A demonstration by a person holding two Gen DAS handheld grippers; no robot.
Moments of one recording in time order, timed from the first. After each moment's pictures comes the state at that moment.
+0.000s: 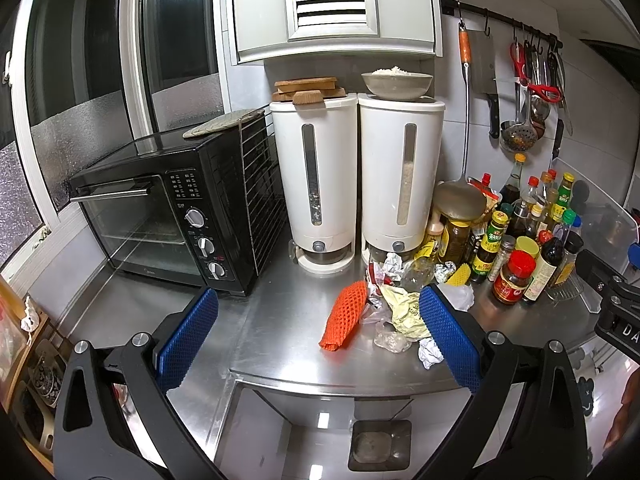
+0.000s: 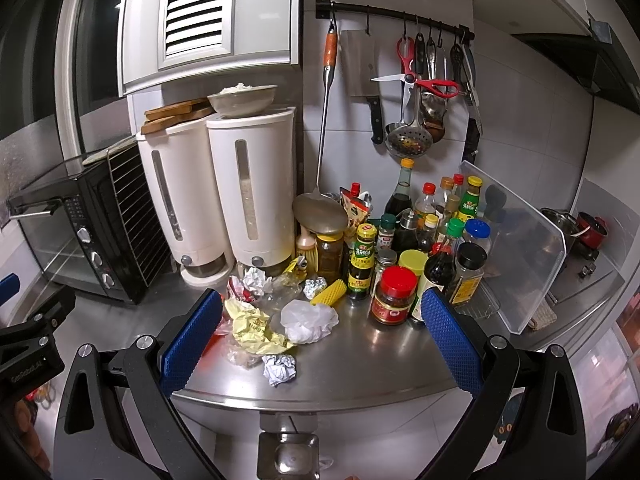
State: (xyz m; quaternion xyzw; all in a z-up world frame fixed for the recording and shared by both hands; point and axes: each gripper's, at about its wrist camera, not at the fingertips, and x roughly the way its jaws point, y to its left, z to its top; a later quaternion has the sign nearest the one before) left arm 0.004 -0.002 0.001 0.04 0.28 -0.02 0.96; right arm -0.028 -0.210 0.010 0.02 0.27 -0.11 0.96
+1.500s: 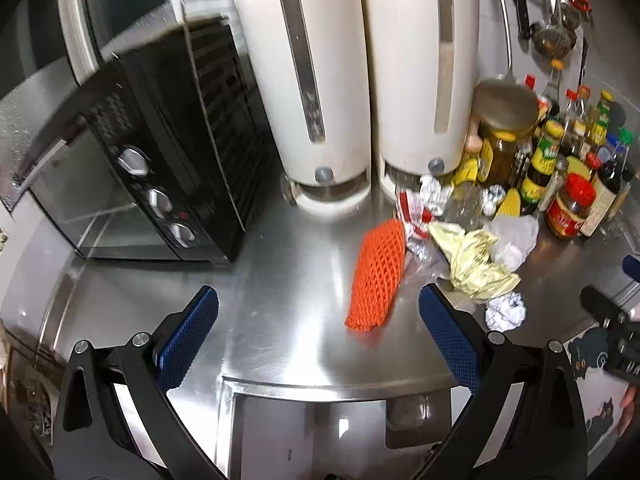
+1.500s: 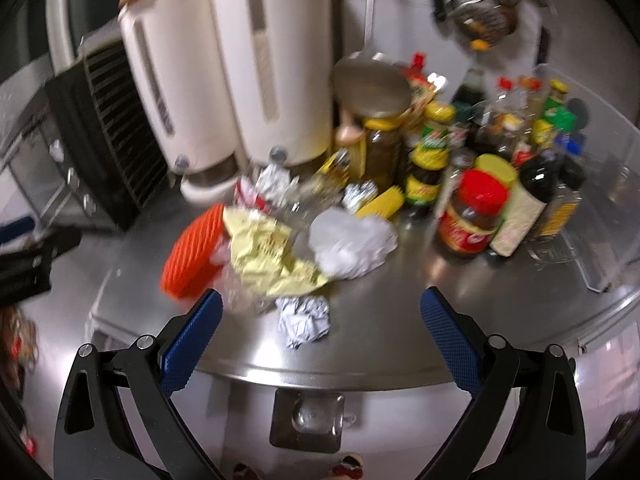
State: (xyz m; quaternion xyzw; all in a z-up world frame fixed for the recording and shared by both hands) left arm 0.135 0.018 -0.130 0.11 0.39 -0.04 0.91; right arm 0.070 -0.207 -0.150 0.04 0.40 -0.04 0.91
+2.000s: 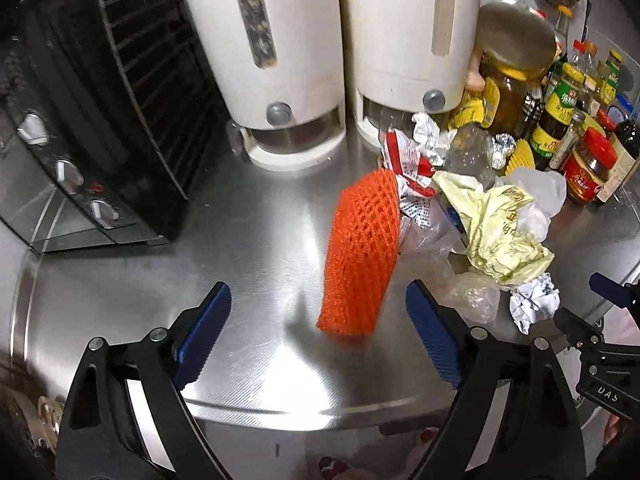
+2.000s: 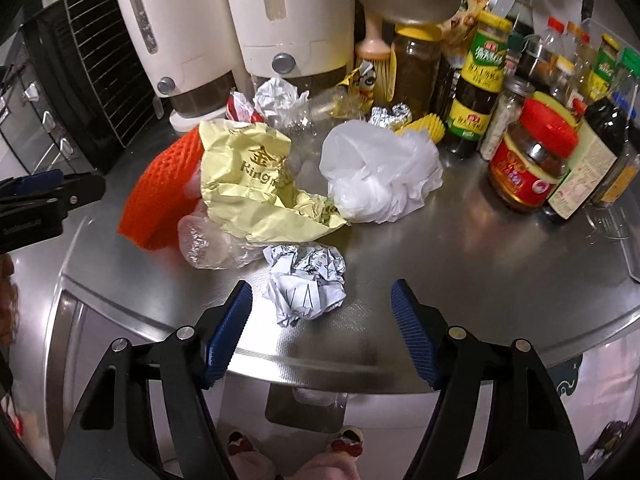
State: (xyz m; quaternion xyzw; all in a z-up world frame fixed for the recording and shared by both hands) left arm 0.195 -0.001 -0.212 0.11 0.46 -0.08 0.88; right arm 0.111 -0.202 -0.242 0.04 0.47 -0.01 0.88
